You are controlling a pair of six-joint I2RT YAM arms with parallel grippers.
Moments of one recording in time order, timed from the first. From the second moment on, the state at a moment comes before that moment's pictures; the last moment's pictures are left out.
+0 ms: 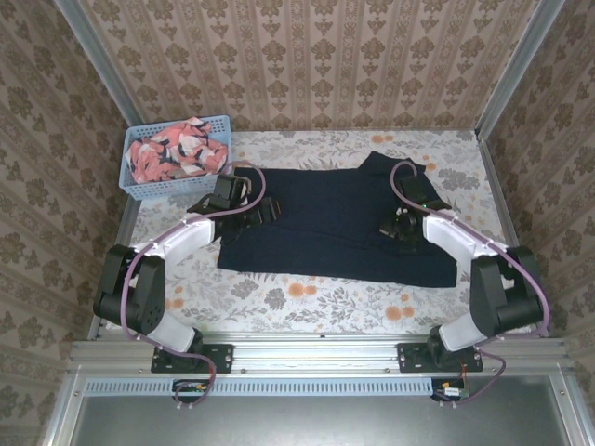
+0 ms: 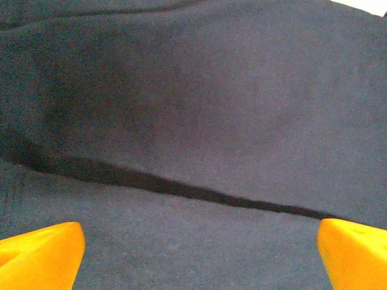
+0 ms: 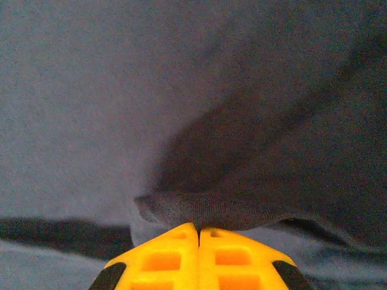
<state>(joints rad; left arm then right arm) -0.41 1.53 0.93 -0.27 0.16 -0.54 0.20 1.54 0.96 -0.55 -0.02 0.66</state>
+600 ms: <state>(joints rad) -0.45 1.54 0.96 -0.28 0.19 -0.54 0.14 1.60 1.16 -0.60 0.07 0.45</state>
